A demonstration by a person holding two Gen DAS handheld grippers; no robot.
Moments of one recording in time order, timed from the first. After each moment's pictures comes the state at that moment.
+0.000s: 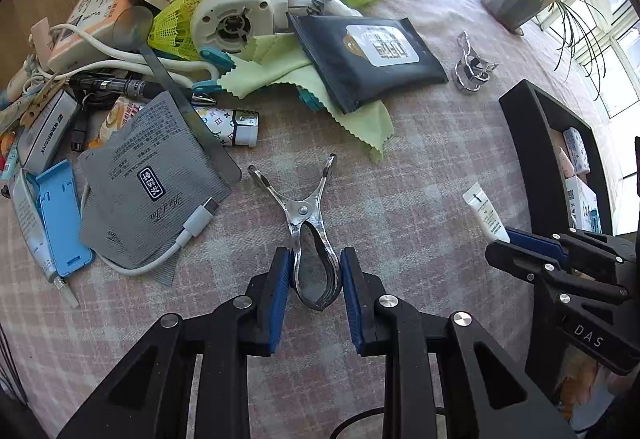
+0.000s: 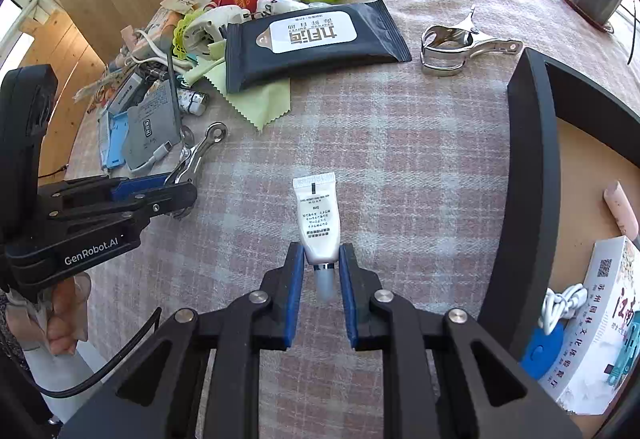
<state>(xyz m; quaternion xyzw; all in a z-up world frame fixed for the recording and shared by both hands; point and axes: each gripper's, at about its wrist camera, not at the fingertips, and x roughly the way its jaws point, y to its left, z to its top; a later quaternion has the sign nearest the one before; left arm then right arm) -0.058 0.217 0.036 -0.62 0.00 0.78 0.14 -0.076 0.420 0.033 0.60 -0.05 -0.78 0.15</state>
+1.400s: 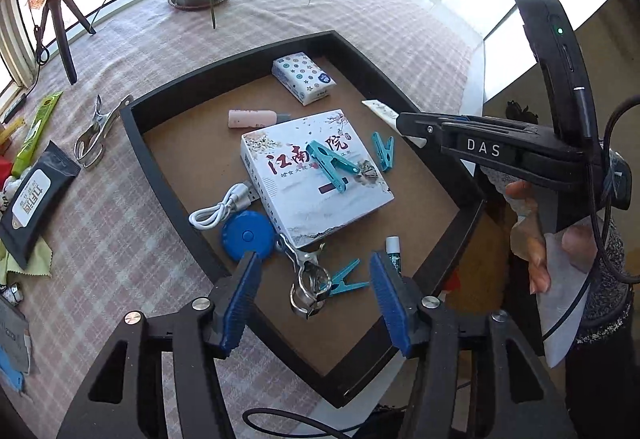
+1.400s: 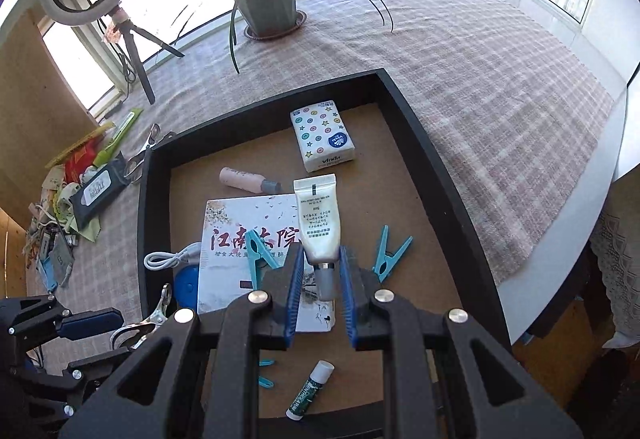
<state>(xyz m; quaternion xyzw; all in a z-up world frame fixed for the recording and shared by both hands) 0.028 0.474 0.136 -0.55 0.11 0.71 0.42 0.049 0.657 0.111 0.52 -0.14 -0.84 -0.13</state>
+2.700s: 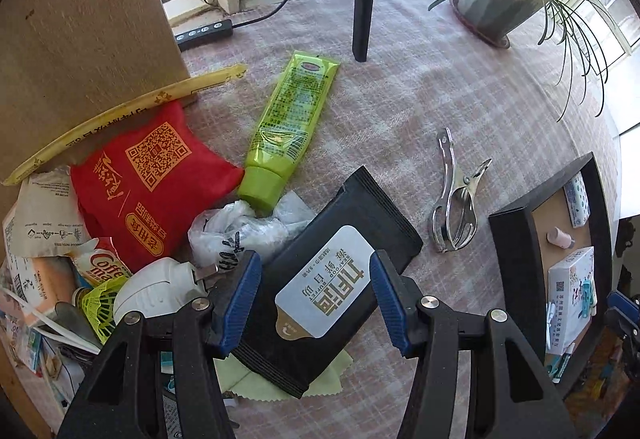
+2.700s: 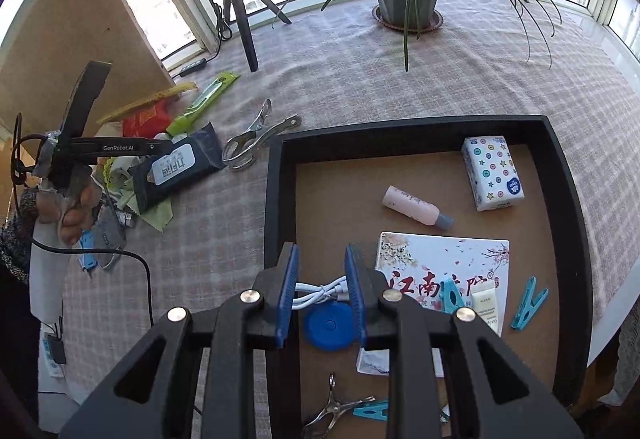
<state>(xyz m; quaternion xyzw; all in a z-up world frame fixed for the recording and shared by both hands) -0.238 0.316 0.063 -0.61 0.09 0.75 0.21 -0.040 0.539 0.111 0.54 -0.12 -0.83 0.00</state>
